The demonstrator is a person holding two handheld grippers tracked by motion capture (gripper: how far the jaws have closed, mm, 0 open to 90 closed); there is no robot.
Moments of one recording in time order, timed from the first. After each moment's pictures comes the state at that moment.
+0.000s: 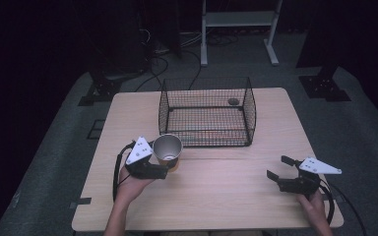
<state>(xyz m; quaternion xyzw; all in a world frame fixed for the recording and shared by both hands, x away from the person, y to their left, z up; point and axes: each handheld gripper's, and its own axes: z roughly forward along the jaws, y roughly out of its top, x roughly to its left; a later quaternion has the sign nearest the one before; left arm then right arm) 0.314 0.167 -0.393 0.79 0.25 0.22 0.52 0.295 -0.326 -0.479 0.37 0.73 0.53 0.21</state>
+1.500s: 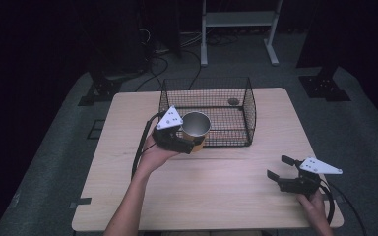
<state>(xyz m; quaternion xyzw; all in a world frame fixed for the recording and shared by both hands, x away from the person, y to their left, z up) 0.374 0.100 -0.340 0.81 0.19 0.18 0.52 0.295 -0.326 -0.479 0.37 0.73 0.54 0.21</state>
